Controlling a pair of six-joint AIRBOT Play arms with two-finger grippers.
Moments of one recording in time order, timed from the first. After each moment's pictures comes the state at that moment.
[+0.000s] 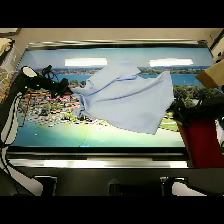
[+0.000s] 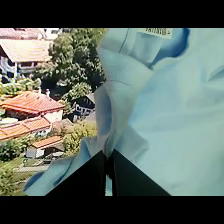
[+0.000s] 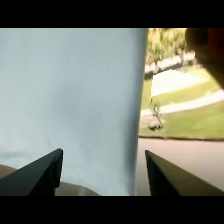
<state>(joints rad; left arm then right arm) 0.06 -1.89 1.76 0.92 -1.28 -1.65 -0.41 -1.38 1.00 2.24 -1.18 -1.64</state>
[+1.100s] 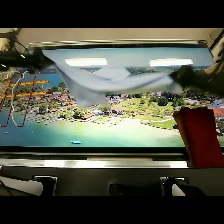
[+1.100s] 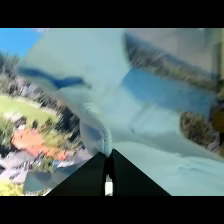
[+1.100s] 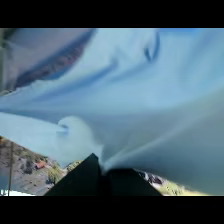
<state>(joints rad) 0.17 -1.65 2.01 0.75 -1.27 -1.61 -0.19 -1.02 1.36 2.41 -1.06 -1.67</state>
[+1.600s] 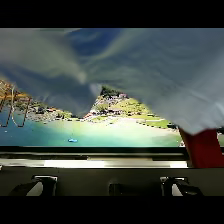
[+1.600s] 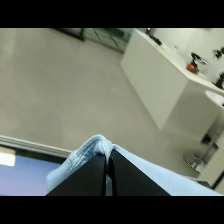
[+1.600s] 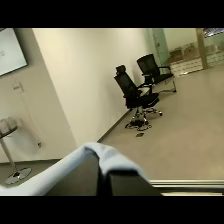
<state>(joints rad) 0.22 -0.93 2.02 1.13 -1.05 -1.76 -0.19 -0.83 2.02 2.25 -1.02 -1.45</state>
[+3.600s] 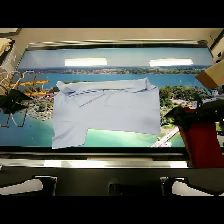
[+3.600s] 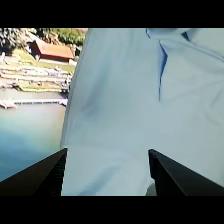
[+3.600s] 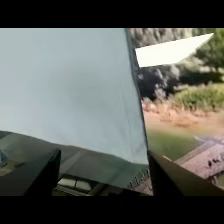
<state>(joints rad) 0.56 -1.43 1.32 0.91 -1.37 -1.39 -0.46 -1.40 0.94 2.27 -1.31 -1.89</state>
